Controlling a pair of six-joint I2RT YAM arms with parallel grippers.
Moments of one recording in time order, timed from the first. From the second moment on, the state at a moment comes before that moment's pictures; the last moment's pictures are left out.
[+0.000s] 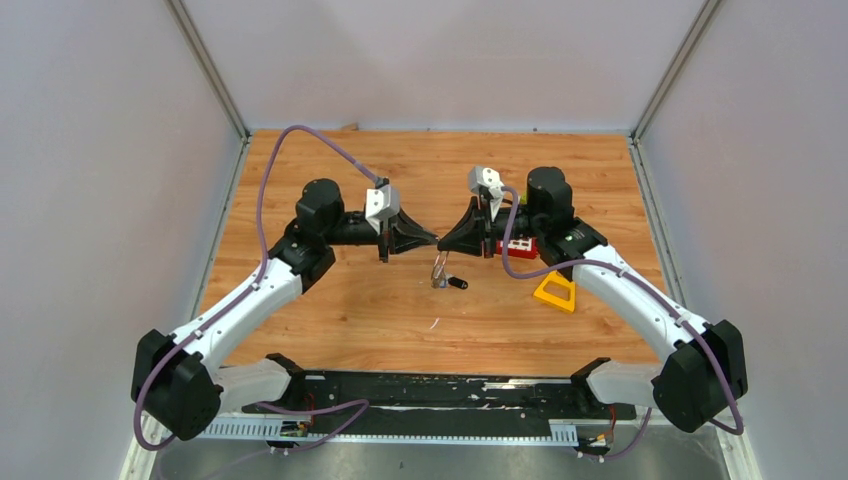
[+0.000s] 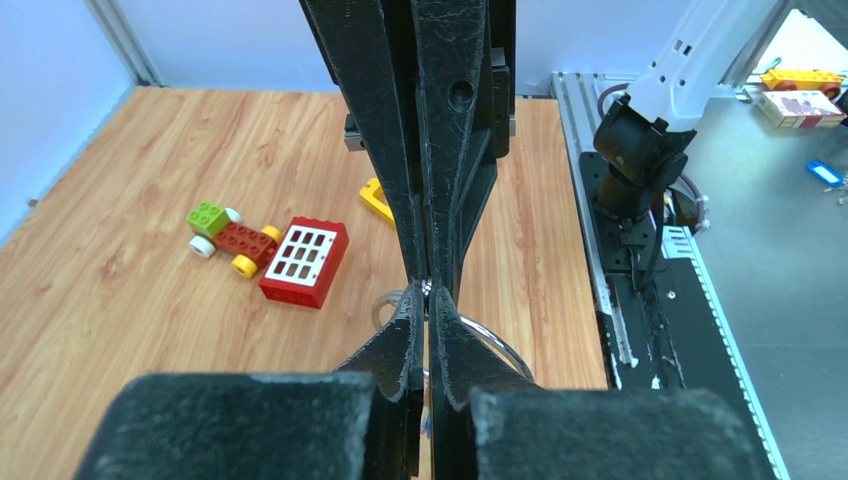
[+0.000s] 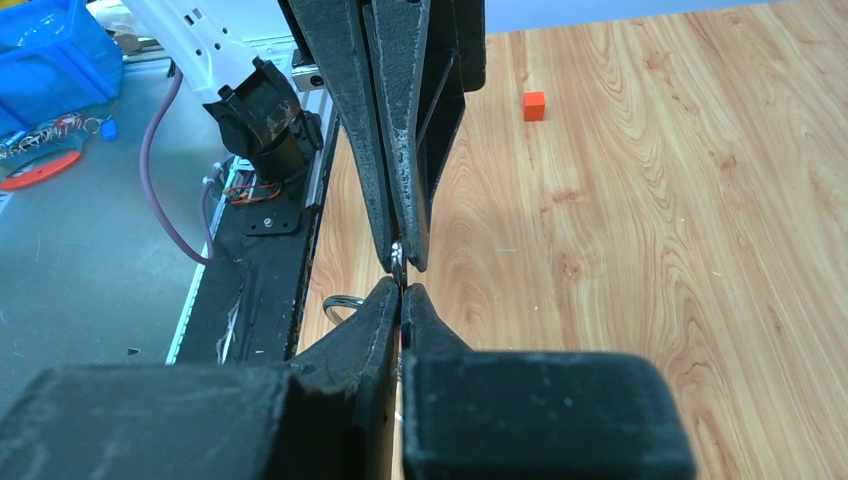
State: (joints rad) left arm -0.55 1.16 0.89 0.21 0.99 0.07; right arm 0.53 1.26 1.00 0.05 -1.06 -0.07
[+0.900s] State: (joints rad) left arm -0.55 1.14 0.89 0.13 0.91 0.06; right arm 0.51 1.22 1.05 -0.13 -0.97 -0.23
